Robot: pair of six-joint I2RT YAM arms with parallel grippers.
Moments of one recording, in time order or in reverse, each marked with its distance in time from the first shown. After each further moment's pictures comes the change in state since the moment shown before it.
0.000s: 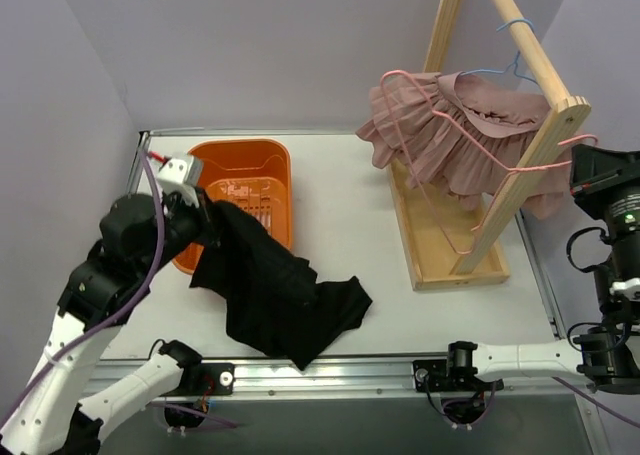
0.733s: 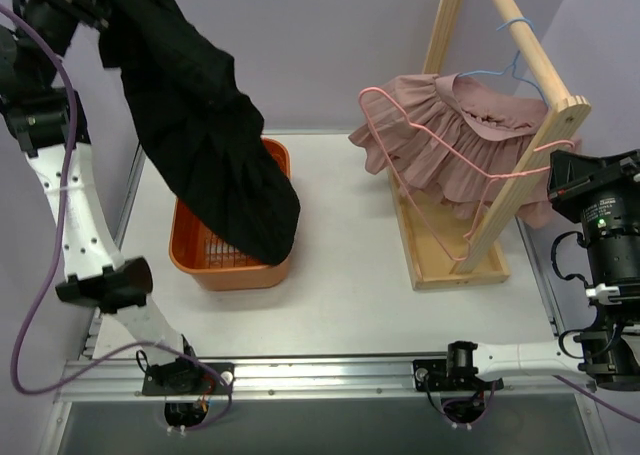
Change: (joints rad) left arm 0.779 0.980 1.209 0.785 0.676 -0.516; right arm 0.032 -0.013 -0.017 -0.330 0.001 0.266
